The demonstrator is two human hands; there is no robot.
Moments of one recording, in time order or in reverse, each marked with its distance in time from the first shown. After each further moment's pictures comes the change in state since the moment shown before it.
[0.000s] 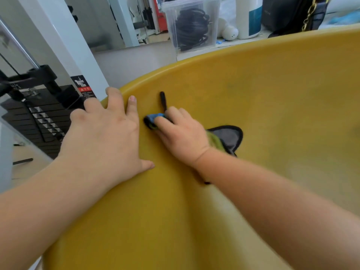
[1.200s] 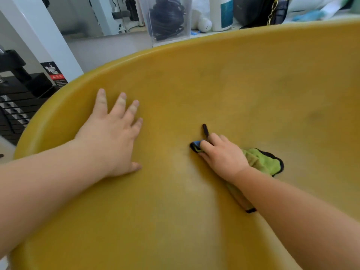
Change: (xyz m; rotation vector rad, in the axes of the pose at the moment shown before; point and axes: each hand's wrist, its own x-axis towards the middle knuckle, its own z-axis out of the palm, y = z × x) left_hand 0.008 0.046 0.028 0.228 0.001 0.380; right_hand -0.155 0.091 -0.056 -0.178 -0.393 0.128
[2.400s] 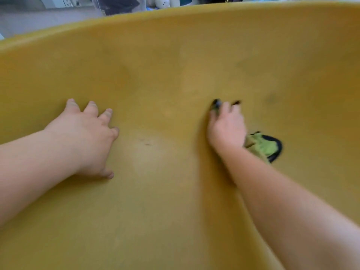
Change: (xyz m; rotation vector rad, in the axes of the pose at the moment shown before) left_hand 0.022 0.044 -0.025 -0.021 -0.177 0.156; right_hand -0.012 0.066 -0.024 -0.062 0.125 0.910
